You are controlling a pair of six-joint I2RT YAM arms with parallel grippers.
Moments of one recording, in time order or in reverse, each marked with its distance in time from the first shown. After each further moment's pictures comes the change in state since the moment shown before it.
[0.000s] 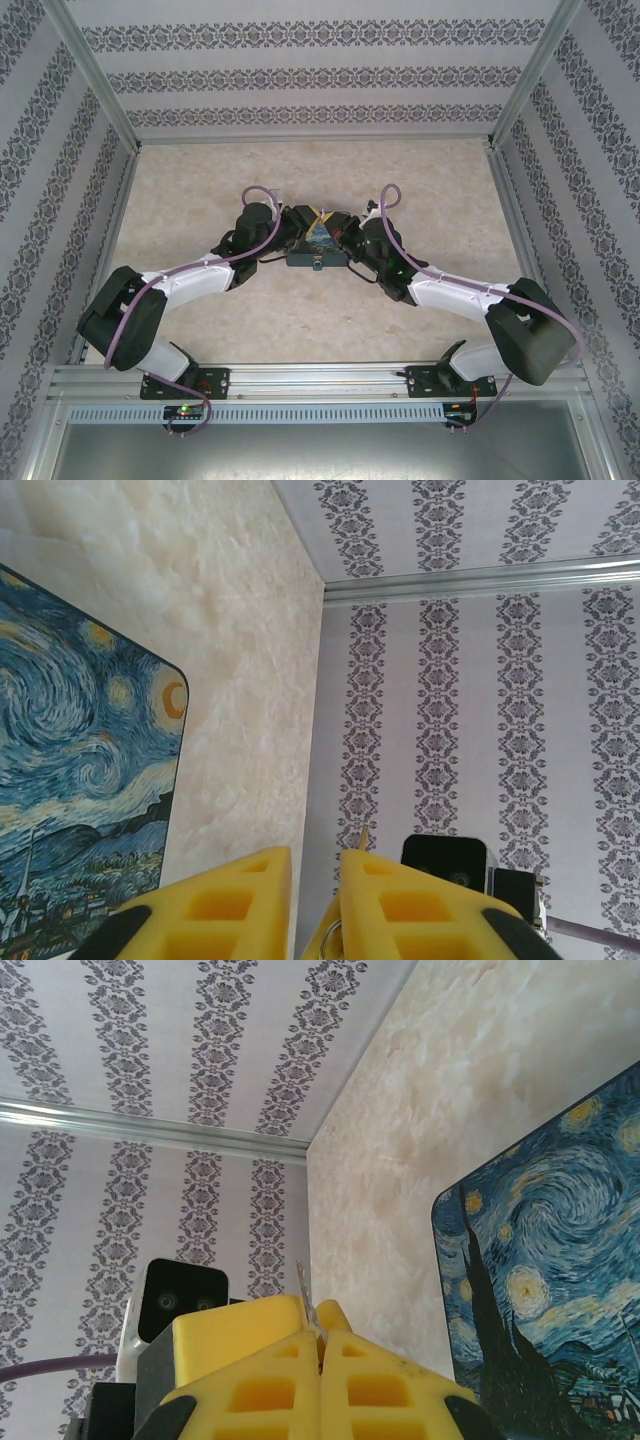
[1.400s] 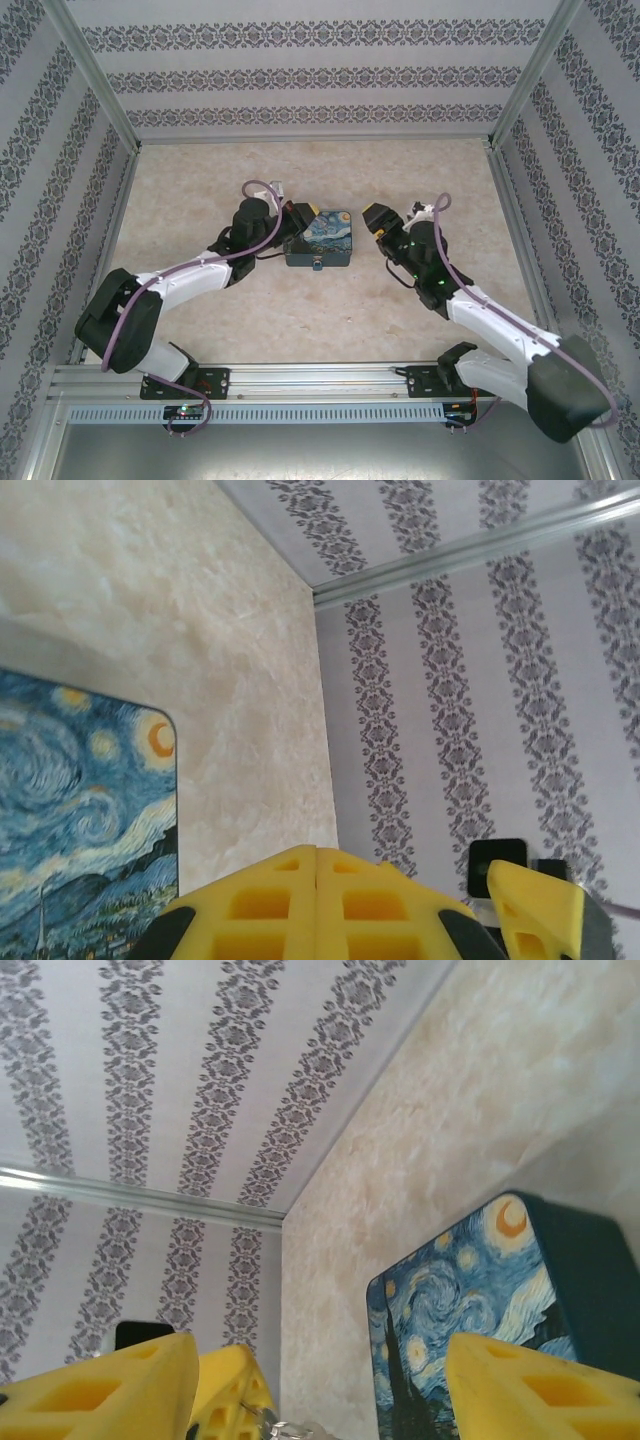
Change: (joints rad) left arm 0.028 -0.019 0.042 -0.038 0.042 0.237; right arm -0.229 -0.354 -0.132 -0.214 -0.081 -0.142
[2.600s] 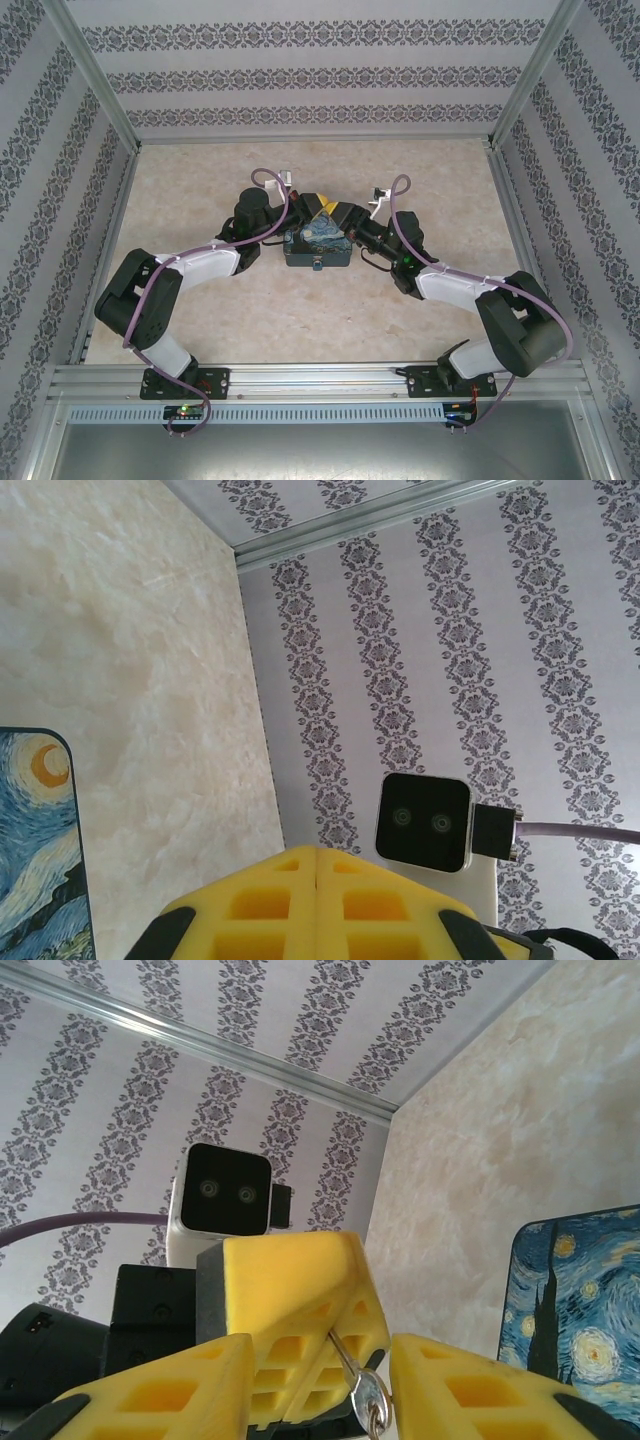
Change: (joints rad) left arm 0.047 0.148 0.059 0.208 0.195 -0.080; right arm 0.051 0.404 0.070 0.526 -0.293 -0.010
